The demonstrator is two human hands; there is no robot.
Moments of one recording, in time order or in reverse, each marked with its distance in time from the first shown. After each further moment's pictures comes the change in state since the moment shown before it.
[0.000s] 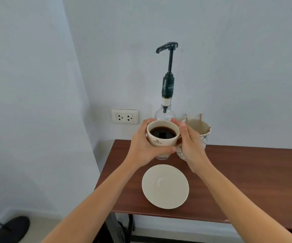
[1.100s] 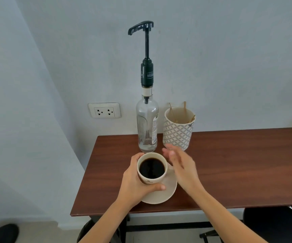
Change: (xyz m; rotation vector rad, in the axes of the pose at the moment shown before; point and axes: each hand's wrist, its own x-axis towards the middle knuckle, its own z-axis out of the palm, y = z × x) left_hand -0.076 -0.071 0.035 0.043 -0.102 -0.056; right_hand -0.054 0.080 -0.028 -0.207 0.052 0.032
